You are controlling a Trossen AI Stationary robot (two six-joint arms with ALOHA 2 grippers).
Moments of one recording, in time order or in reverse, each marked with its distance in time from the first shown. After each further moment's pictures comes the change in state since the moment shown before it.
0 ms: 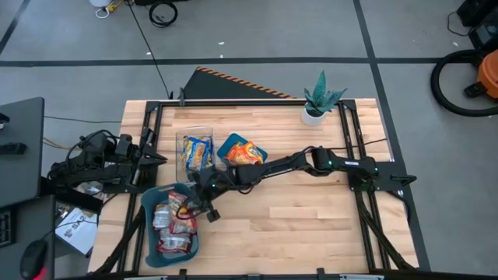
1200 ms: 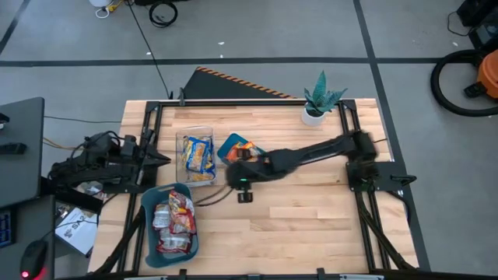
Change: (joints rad) left arm 0.000 0.000 -0.008 -0.062 -0.029 0.016; right arm 0.027 -0.486 -0.387 -0.599 0.554 0.231
